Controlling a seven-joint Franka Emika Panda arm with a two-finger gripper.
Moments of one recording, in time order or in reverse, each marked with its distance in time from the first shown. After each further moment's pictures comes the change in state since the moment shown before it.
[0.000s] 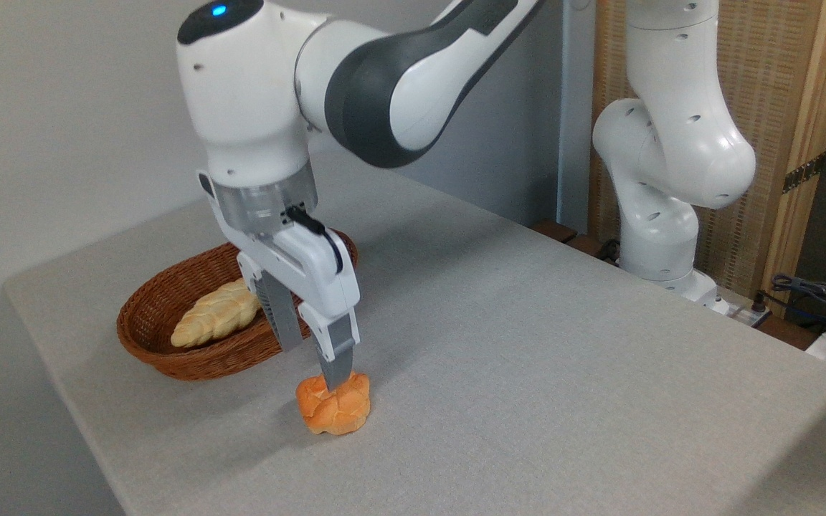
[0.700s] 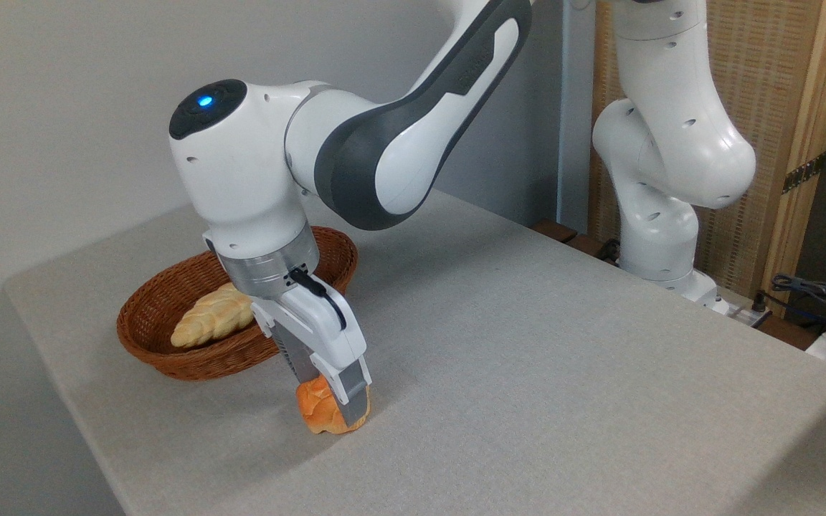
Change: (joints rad) arm 0.003 0.095 0.002 -0.002 0.000 0.001 0.001
